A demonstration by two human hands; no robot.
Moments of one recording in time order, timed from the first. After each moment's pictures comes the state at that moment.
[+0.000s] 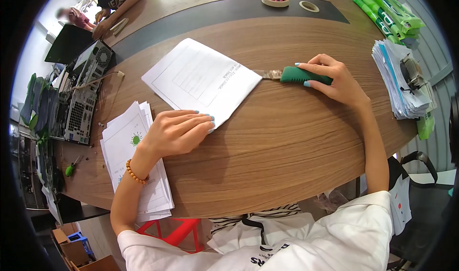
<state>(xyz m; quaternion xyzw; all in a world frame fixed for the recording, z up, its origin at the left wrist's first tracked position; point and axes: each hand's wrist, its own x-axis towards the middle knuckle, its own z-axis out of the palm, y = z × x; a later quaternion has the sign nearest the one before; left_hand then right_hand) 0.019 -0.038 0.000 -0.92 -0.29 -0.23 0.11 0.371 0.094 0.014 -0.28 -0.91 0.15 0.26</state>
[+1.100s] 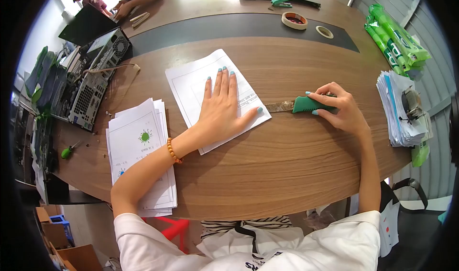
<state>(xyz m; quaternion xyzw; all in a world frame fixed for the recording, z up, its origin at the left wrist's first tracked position) 0.075 0.005 -0.030 -0.76 -0.63 -0.14 0.05 0.367 0.084 0.023 -0.26 -0.93 0.14 0.22</state>
